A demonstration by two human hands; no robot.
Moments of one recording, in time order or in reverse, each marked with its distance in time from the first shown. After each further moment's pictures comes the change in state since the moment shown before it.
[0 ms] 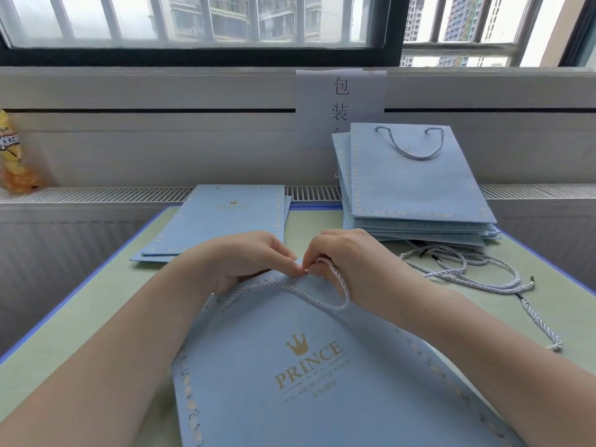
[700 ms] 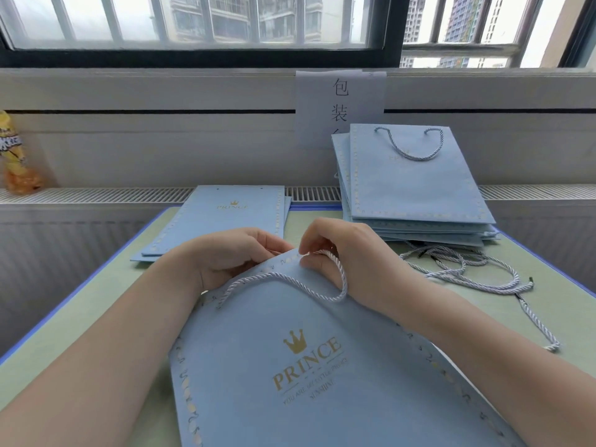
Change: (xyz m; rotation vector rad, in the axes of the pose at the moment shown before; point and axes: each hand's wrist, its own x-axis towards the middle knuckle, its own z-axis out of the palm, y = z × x) left_hand 0.005 -0.012 -0.015 -0.292 -0.218 0.082; right_hand -0.002 -0.003 -0.002 0.228 0.158 0.041
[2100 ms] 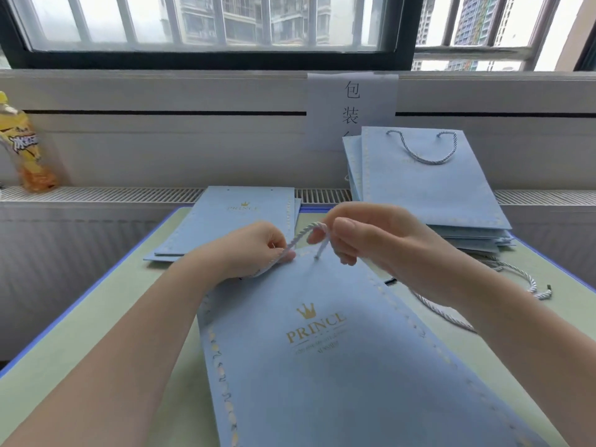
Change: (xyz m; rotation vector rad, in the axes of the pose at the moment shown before) left_hand -0.003 0.007 0.005 0.905 0.519 0.044; right_hand -0.003 -0.029 -0.037 0.600 -0.170 0.064
